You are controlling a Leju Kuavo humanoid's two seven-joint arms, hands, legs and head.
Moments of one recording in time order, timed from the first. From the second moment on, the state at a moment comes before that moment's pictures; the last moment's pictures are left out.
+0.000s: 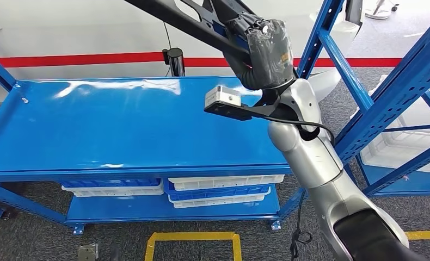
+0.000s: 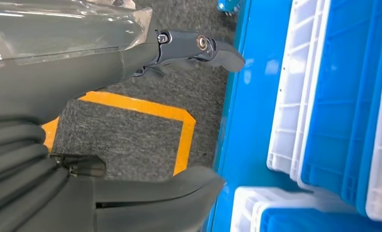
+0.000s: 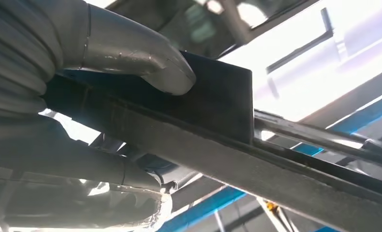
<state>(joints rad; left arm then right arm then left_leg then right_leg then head) -0.22 -0.15 0.35 -0.28 -0.15 0.05 -0.67 -0.78 -0.11 0.48 -1.54 0.76 -0.40 -0.22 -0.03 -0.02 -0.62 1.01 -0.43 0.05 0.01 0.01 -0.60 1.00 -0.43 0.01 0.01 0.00</state>
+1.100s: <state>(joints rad) -0.24 -0.13 0.29 -0.28 -0.15 0.02 -0.58 -0.75 -0.09 0.47 -1.53 0.55 -0.35 -0.32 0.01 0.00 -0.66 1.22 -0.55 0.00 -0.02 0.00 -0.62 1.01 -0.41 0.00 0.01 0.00</state>
